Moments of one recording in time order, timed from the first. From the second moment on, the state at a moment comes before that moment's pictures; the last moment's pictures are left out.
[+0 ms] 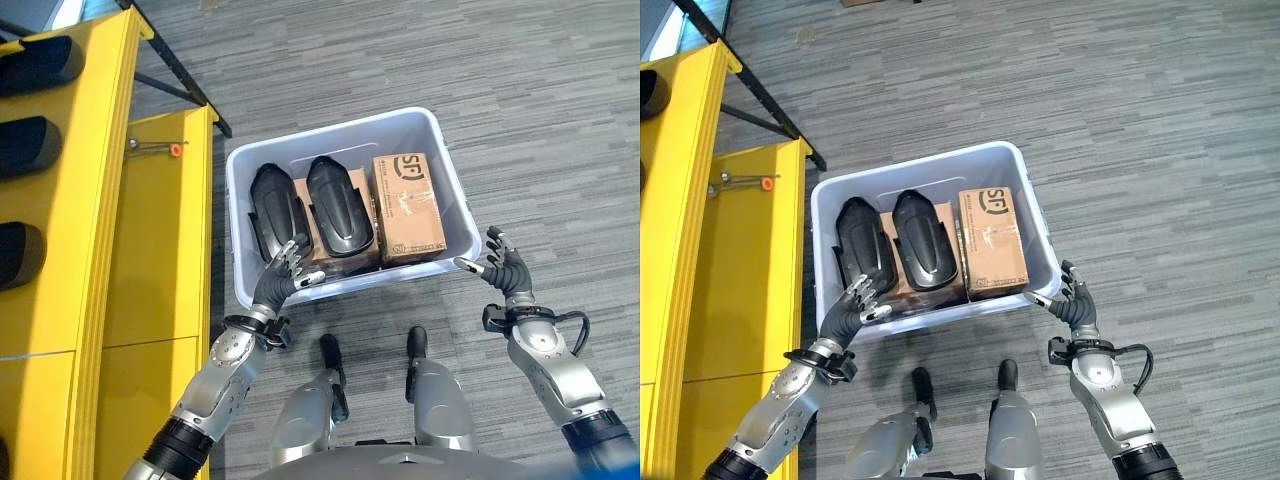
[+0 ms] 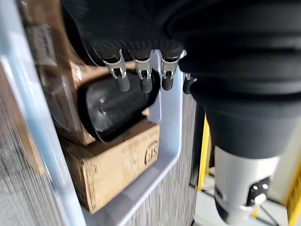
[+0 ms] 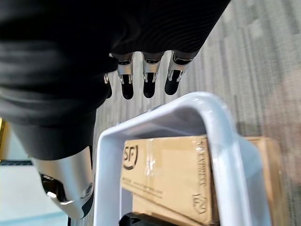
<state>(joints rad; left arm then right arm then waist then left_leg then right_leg) 0.09 0.45 -0.33 -0.05 -0.62 -0.07 0.09 -0.01 -0.51 0.19 -0.02 0.37 0.10 -0.35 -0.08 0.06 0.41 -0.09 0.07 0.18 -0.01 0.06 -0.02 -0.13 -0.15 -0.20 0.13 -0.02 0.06</state>
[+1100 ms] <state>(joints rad) -0.13 0.53 -0.41 -0.10 -0.62 -0.14 0.11 -0.71 -0.52 0.26 0.11 0.21 0.09 -0.56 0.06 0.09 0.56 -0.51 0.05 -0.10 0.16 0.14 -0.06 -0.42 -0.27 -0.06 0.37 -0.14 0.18</state>
